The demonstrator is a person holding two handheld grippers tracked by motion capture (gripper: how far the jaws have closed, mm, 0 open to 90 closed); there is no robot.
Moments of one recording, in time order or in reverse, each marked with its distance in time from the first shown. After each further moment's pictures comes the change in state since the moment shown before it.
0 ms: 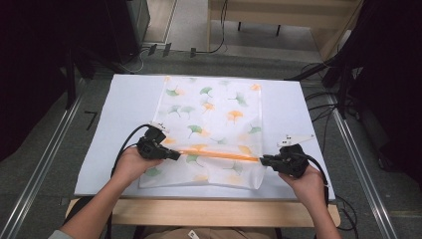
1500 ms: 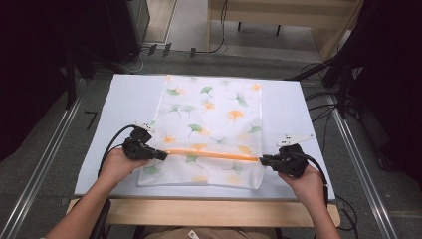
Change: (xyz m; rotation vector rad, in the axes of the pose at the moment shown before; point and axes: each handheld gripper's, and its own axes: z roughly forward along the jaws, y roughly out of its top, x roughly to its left) left arm 0.018 -0.022 -0.024 0.000 0.029 -0.044; right arm 0.001 0.000 0.002 0.002 -0.001 0.002
